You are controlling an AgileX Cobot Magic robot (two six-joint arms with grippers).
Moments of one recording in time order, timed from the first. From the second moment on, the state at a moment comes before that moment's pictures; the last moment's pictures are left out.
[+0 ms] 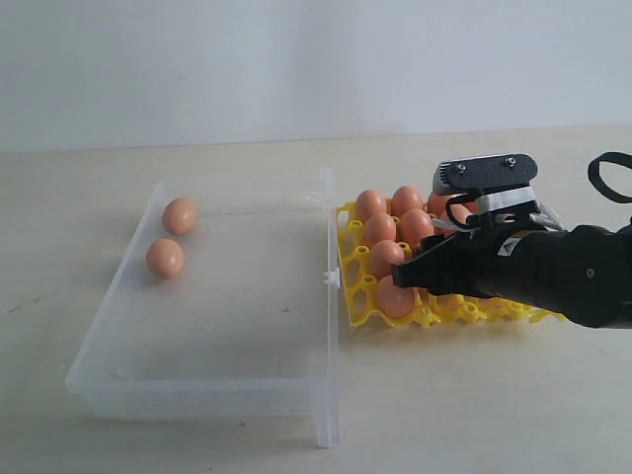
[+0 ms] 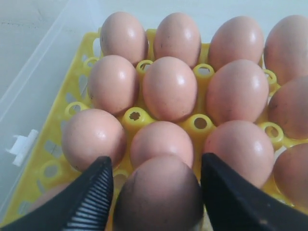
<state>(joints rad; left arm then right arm) -0.05 0.01 0.00 -0.19 0.37 0.21 0.47 1.71 -0.62 0.42 -0.32 -0.22</state>
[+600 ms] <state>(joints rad) -0.05 0.01 0.00 -0.19 0.37 0.21 0.48 1.69 -0.80 0.47 -0.09 -0.22</state>
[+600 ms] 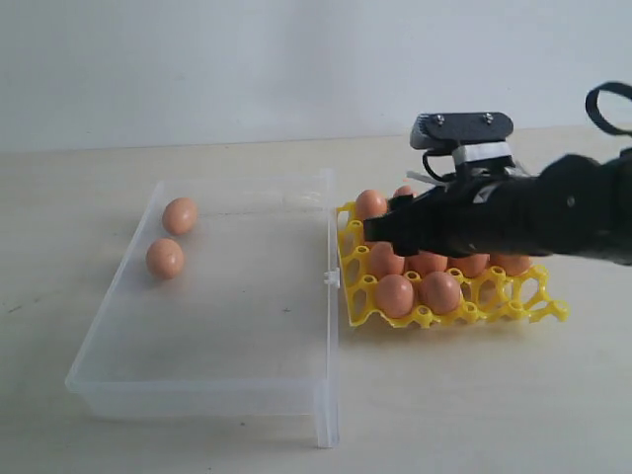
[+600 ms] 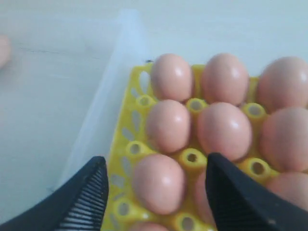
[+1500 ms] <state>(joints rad) -0.05 0.01 0.00 -0.19 0.37 0.21 0.71 2.42 -2.12 0.61 0.83 -0.24</state>
